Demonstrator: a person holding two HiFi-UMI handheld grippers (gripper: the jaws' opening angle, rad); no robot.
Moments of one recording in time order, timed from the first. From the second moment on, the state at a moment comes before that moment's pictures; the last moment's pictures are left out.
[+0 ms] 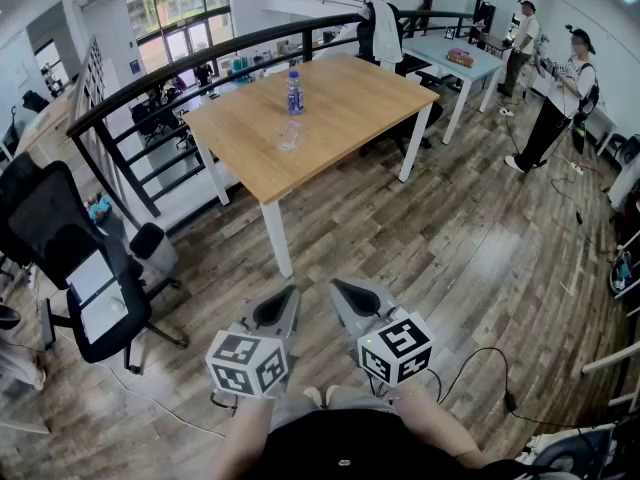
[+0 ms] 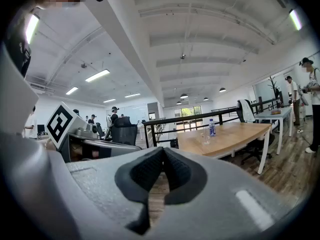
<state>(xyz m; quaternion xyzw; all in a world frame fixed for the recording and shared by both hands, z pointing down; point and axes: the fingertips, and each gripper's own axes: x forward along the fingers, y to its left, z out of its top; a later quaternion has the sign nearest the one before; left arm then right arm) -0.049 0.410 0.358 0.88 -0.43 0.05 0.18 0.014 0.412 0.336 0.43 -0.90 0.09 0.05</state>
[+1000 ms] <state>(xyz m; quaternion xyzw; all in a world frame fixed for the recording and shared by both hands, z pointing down) -0.012 0.408 0.378 0.89 -0.42 0.03 0.19 0.058 0.405 0.365 0.42 -0.90 0.12 0.04</state>
